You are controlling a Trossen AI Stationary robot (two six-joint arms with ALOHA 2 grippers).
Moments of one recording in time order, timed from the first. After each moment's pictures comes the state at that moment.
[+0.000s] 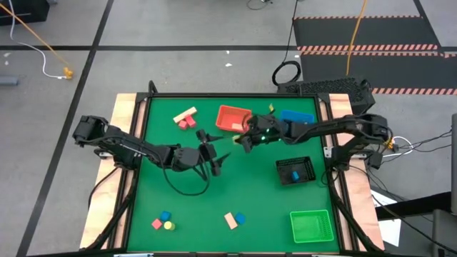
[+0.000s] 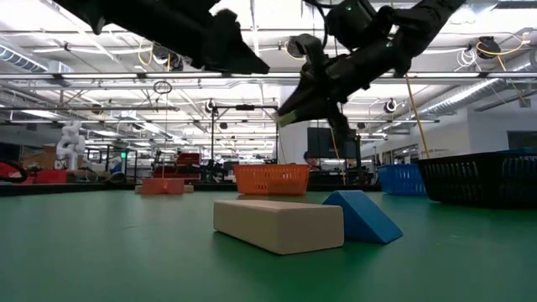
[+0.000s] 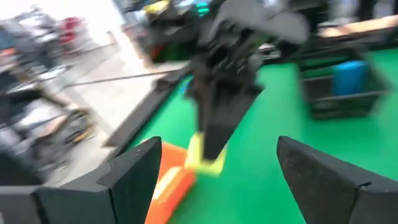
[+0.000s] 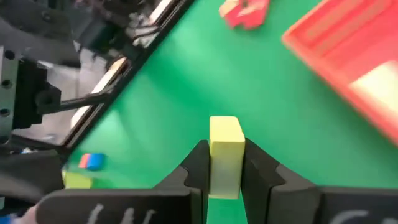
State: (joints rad) left arm -0.20 1.51 0.77 0.47 -0.68 0.15; right arm -0.21 1.52 0.80 0.21 -0.13 0.74
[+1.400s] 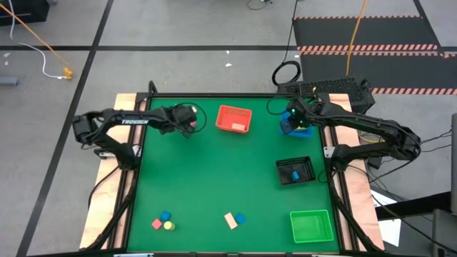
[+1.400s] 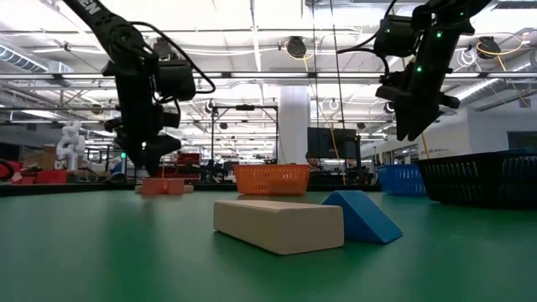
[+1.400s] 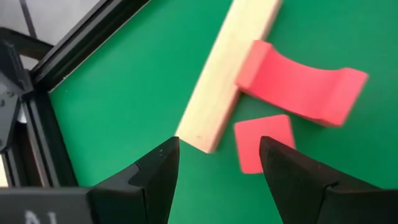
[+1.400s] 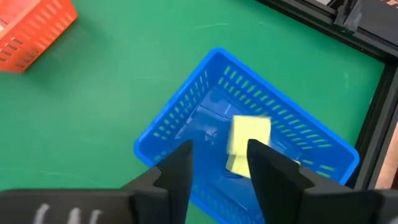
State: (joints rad) left arm 0.49 1.48 0.76 -0.59 -0.50 -0.41; right arm -0.53 1.13 0.80 -0.82 0.28 0.51
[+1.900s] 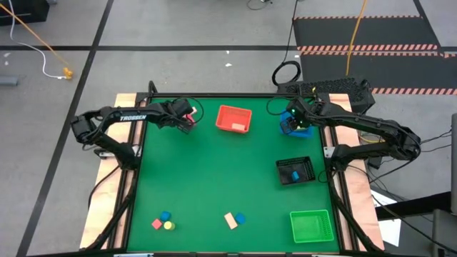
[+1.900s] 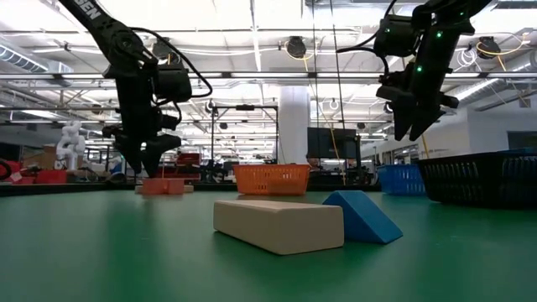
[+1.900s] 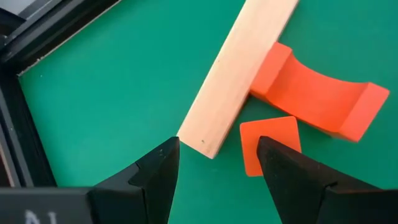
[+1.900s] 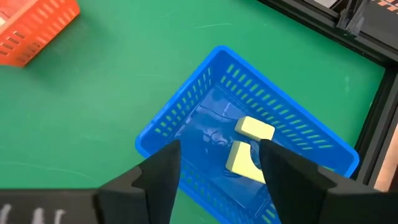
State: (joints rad) left arm 0.59 1.47 0.77 -0.58 -0.36 -0.40; right arm -0.53 1.13 0.80 -0.82 0.28 0.48
